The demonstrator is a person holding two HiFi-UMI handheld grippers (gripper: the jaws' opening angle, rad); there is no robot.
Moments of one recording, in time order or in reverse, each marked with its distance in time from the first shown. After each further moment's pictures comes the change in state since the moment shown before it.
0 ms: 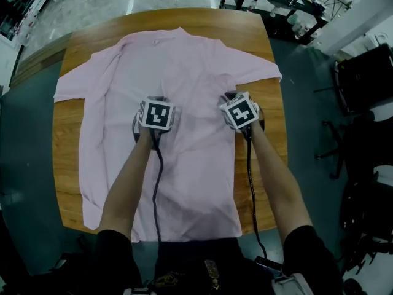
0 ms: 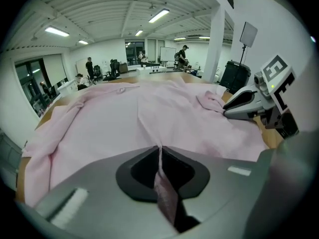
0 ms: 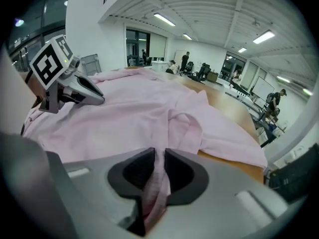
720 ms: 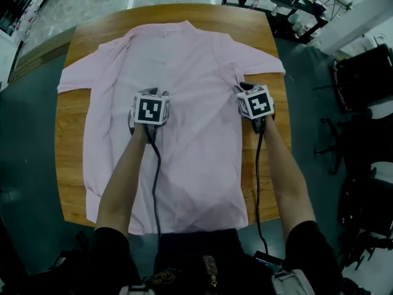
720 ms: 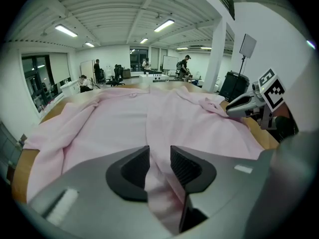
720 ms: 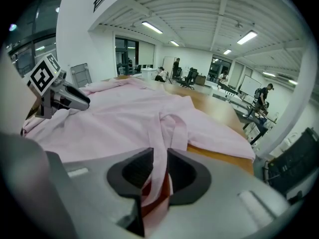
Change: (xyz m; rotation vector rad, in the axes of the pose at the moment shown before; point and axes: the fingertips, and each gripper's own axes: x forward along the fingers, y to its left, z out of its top) left arm -0.026 0.033 -0.021 -0.072 -0.071 -0.041; right arm -0.017 -0.014 0.001 0.111 -0.069 -0.058
